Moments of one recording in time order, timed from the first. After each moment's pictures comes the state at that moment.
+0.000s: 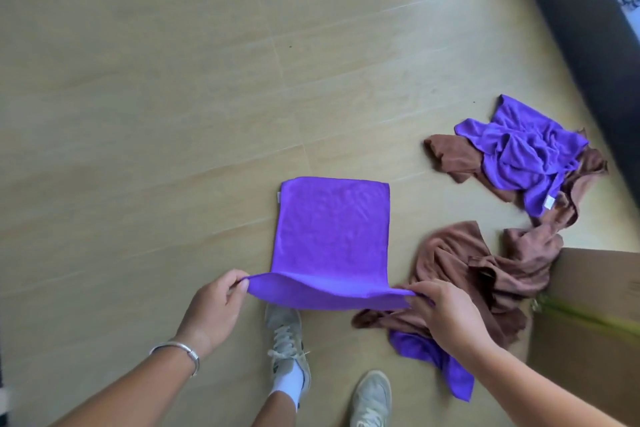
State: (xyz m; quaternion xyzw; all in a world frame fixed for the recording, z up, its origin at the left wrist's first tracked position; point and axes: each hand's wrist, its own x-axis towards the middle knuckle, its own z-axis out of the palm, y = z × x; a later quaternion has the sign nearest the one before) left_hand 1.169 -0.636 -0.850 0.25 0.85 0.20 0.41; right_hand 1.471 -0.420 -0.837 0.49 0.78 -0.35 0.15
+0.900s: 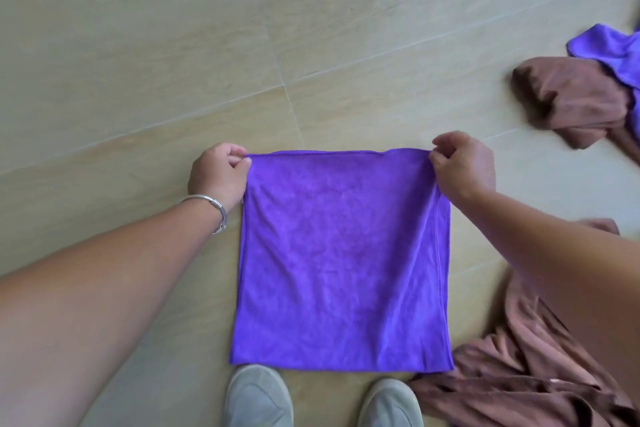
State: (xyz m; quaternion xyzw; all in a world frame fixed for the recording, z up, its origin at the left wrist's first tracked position) left_hand 1.061 -0.442 -1.207 0.20 0.91 0.22 0.28; right_hand 1.345 -0.238 -1.192 0.65 0.69 -0.32 -0.03
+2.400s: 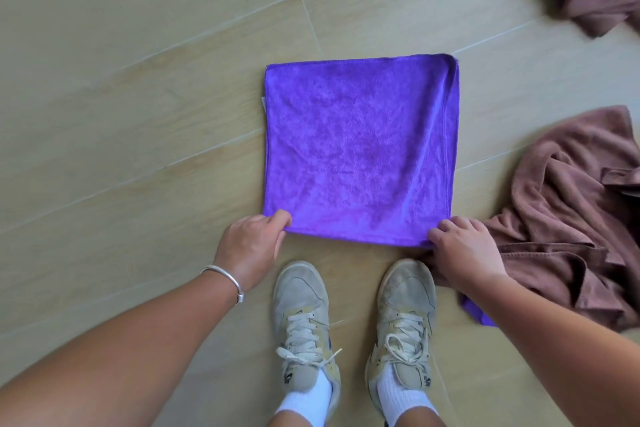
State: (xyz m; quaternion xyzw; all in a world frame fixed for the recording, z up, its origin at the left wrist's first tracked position) left_hand 1.190 -0.645 -1.119 0.58 0.78 -0.04 0.24; right_hand 1.492 -0.479 -1.158 0.34 0.88 -0.12 0.31
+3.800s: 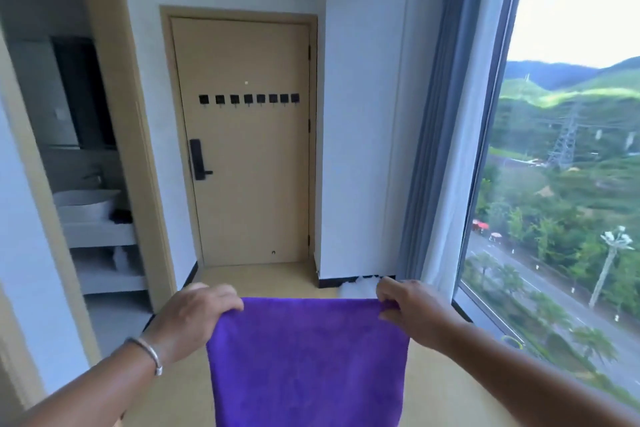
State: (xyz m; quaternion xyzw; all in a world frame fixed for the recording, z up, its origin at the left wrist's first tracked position) left_hand 0.894 -0.588 -0.121 0.59 0.78 0.11 -0.20; right_hand 1.164 -0.306 -0.100 0.16 0.97 -0.07 -0.15
